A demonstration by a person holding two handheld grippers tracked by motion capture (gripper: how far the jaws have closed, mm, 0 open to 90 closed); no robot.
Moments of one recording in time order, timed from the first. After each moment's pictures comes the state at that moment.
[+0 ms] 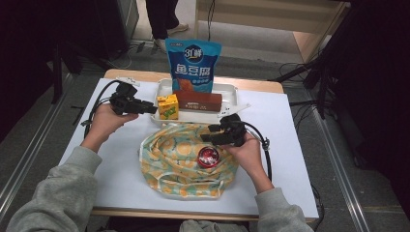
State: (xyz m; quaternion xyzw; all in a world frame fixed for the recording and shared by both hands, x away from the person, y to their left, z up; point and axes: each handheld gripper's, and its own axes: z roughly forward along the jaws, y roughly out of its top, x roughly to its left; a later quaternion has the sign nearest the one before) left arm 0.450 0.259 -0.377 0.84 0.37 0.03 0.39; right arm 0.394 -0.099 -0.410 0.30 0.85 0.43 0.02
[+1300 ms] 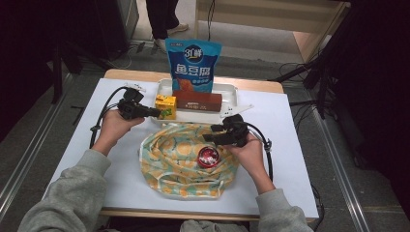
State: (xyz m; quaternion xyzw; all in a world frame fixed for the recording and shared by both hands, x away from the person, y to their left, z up) left arm 0.456 0.249 -0.403 0.83 0.39 0.01 0.39; right arm 0.393 -0.106 -0.411 0.31 0.85 0.43 0.03
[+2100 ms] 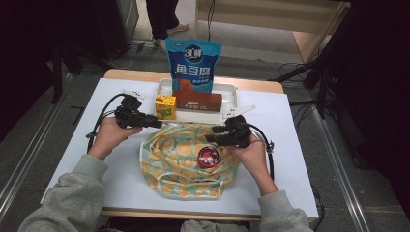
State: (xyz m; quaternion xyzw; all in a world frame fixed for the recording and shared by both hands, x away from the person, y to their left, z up) left arm 0.427 0.249 -0.400 0.84 0.38 -0.02 0.39; right arm 0.388 -0.112 -0.408 0.31 0.85 0.43 0.03
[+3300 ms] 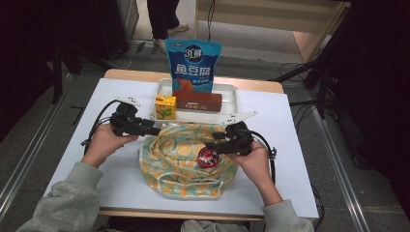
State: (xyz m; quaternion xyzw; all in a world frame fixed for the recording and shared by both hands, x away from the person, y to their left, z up) left arm 0.399 0.253 -0.394 0.84 0.36 -0.02 0.40; right arm 0.359 -0.111 -0.395 0.30 0.85 0.42 0.03
